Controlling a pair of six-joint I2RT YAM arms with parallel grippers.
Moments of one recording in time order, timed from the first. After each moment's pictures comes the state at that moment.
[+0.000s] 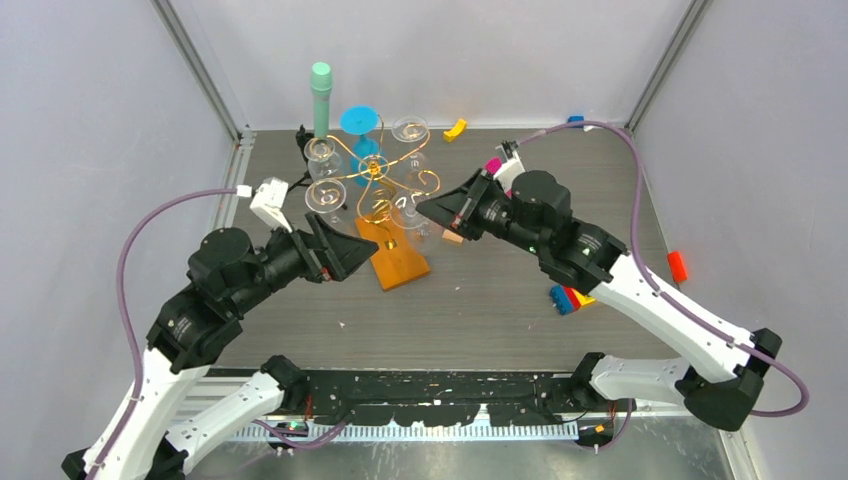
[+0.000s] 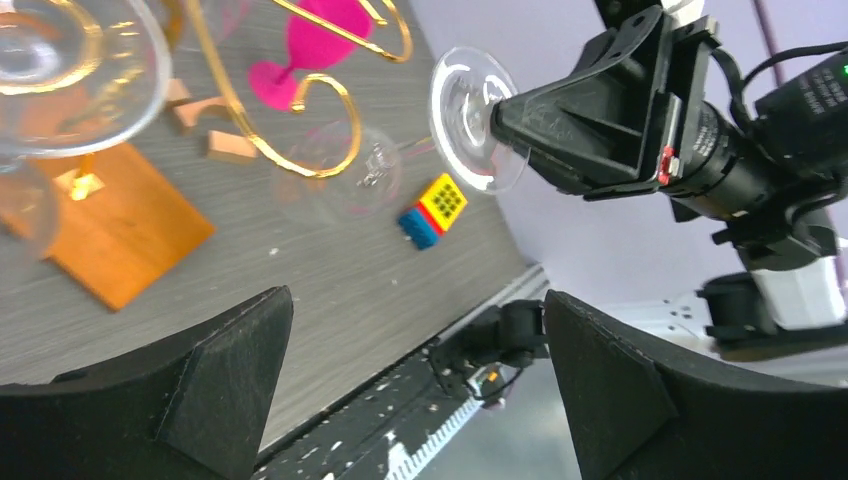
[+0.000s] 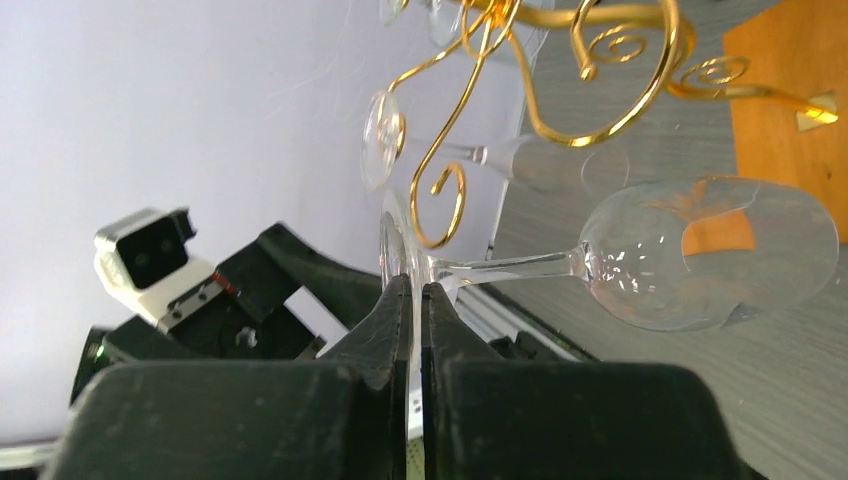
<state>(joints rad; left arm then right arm) -0.65 0.68 1.18 -0.69 0.09 -0.72 0.87 1.17 1.28 -0.29 0.01 1.16</state>
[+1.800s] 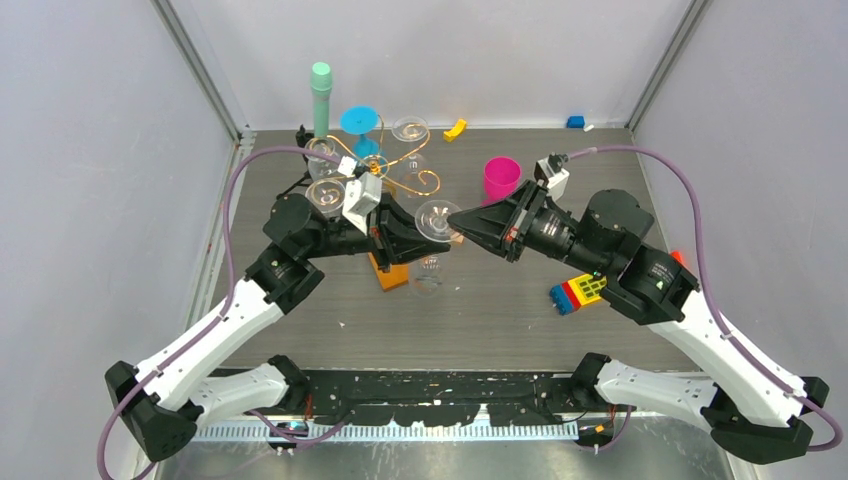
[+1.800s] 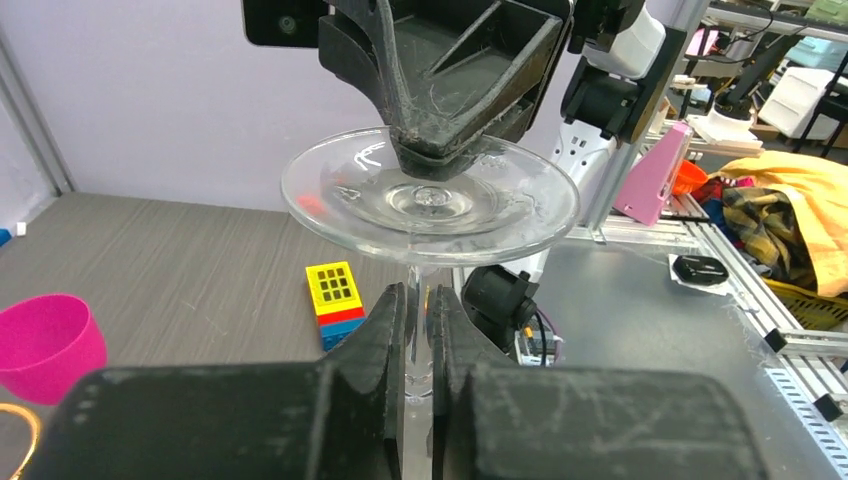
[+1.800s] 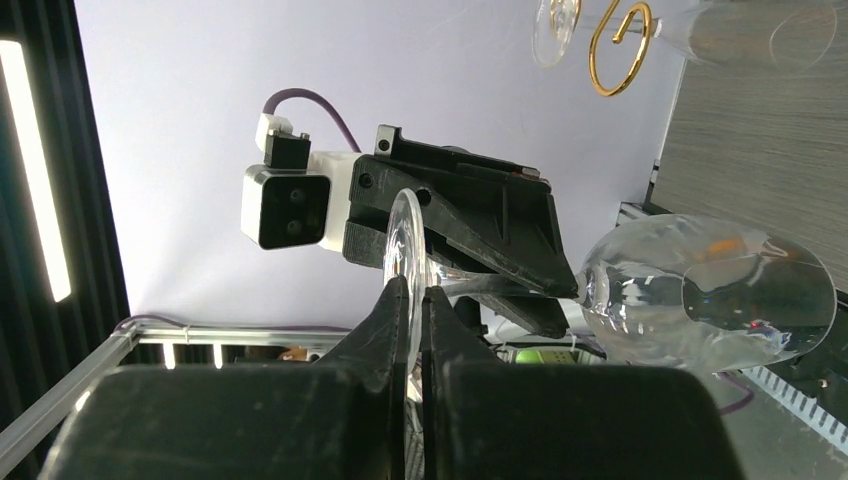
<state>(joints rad) -0.74 1.00 1.02 0.26 0.80 -0.30 0.87 0.91 1.27 -0.37 -0.17 1.44</state>
